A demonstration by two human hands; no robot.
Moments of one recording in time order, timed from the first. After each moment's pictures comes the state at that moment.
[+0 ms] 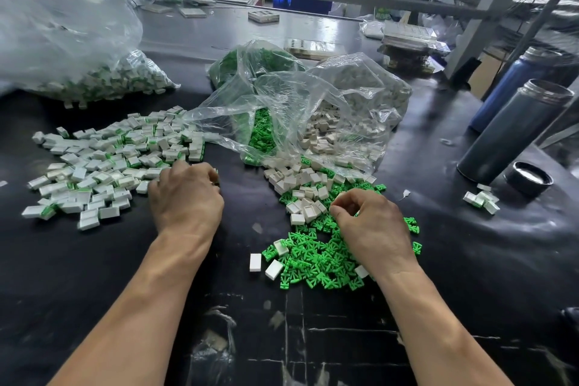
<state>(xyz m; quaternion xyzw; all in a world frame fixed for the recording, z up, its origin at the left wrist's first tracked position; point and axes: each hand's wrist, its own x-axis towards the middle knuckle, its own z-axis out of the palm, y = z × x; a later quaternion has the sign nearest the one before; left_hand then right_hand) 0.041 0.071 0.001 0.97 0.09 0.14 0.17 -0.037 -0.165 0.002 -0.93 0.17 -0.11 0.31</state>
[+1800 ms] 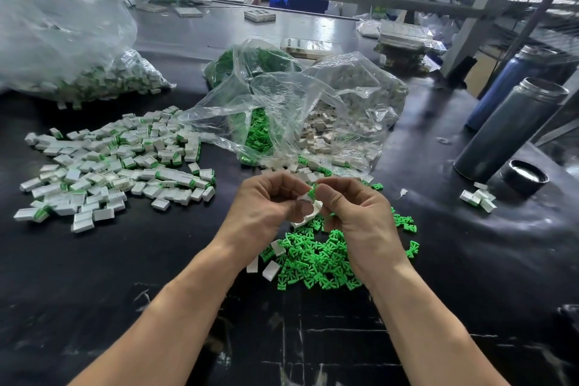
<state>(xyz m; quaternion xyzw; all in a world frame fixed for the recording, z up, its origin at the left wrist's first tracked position) 0.004 0.006 0.011 0.66 -0.14 -0.12 0.73 -0.036 -0.150 0.000 -0.66 0.08 -0.10 0.74</state>
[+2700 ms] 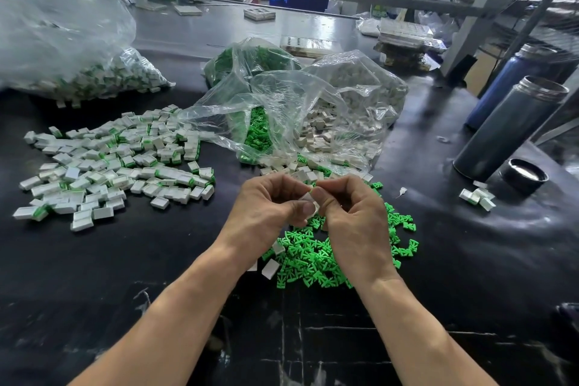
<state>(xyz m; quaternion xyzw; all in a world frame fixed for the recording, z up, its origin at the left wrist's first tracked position) 0.001 0.004 0.008 0.66 -0.12 -0.12 0.73 -0.042 -0.137 -0.004 -0.76 0.08 -0.21 0.61</state>
